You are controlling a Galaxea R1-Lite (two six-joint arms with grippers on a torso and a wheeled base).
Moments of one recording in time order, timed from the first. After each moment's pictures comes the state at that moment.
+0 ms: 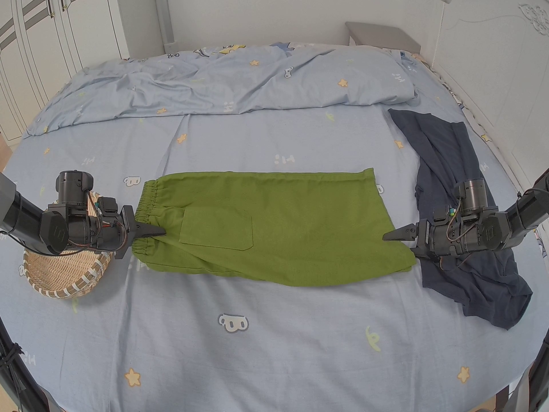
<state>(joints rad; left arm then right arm) 0.09 1.97 -1.01 -0.31 -0.77 -0.52 0.07 2.10 -1.02 -0.25 0.65 0.38</state>
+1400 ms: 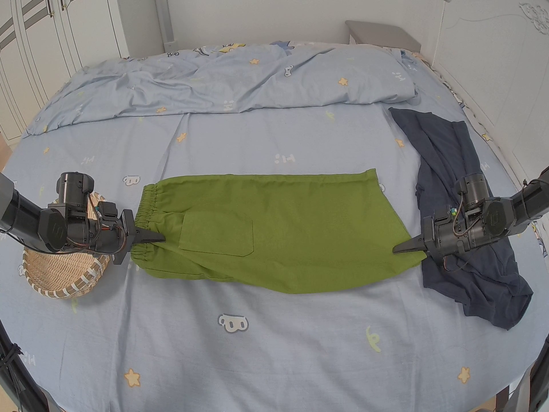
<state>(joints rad) 0.09 1.96 -1.02 -0.21 -0.77 -0.51 0.04 2.06 -1.13 0.00 0.80 0.38</state>
